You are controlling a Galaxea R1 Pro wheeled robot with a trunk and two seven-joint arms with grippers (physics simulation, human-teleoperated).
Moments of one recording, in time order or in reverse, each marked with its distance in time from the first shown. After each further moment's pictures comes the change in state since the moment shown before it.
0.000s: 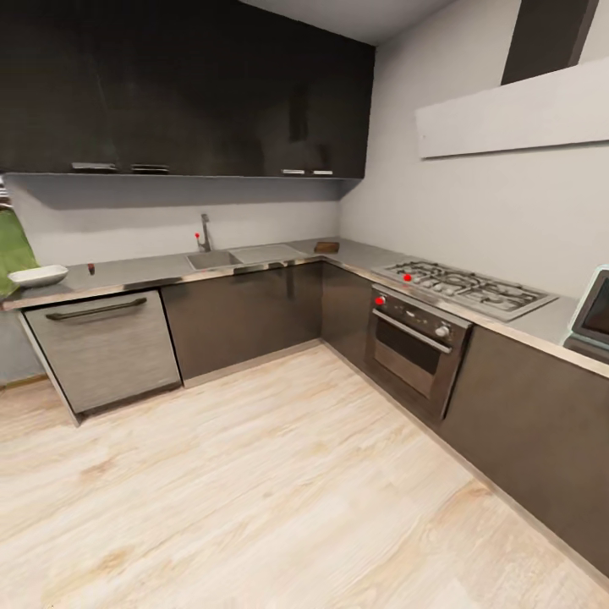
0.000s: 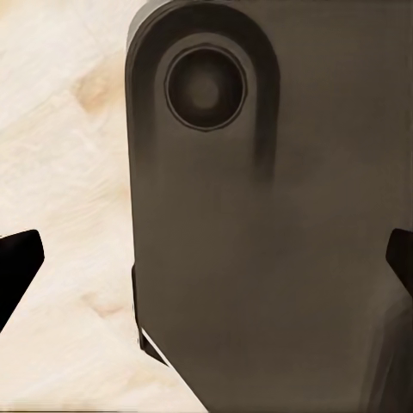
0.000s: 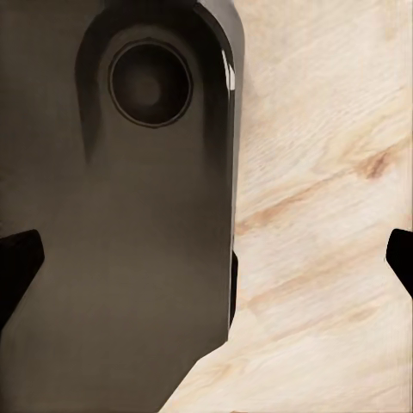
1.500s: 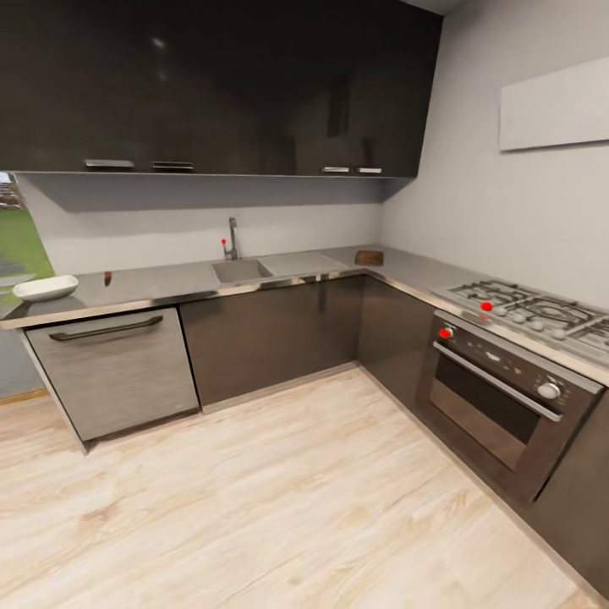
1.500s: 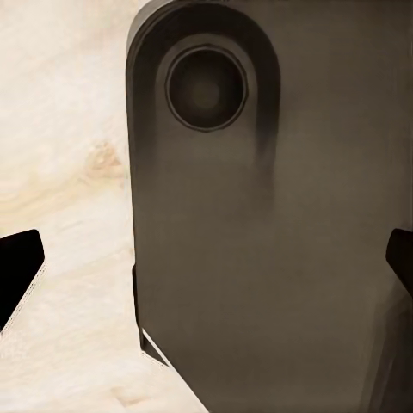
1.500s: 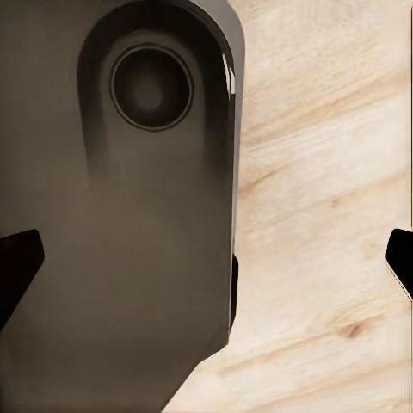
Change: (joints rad) left arm 0.000 0.001 0.000 0.000 0.000 0.000 -0.001; right arm 0.000 0.000 0.001 0.000 0.000 -0.006 0.001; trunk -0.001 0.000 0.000
